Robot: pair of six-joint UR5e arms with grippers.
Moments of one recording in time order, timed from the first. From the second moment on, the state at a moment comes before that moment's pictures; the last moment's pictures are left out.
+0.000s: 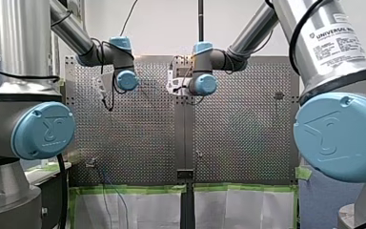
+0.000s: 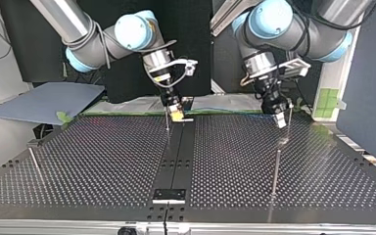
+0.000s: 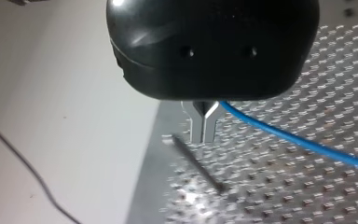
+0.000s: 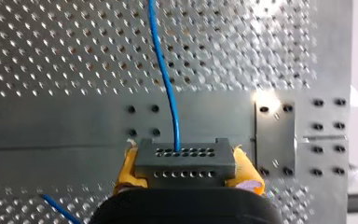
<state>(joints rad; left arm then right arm) -0.31 -1.52 -2.03 -2.39 -2.23 -1.70 2.34 -1.17 1.59 -0.47 1.60 1.58</state>
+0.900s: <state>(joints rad) -0.25 -1.37 -1.87 -2.62 -2.13 -1.67 2.35 -1.22 1.36 -0.38 1.51 1.63</state>
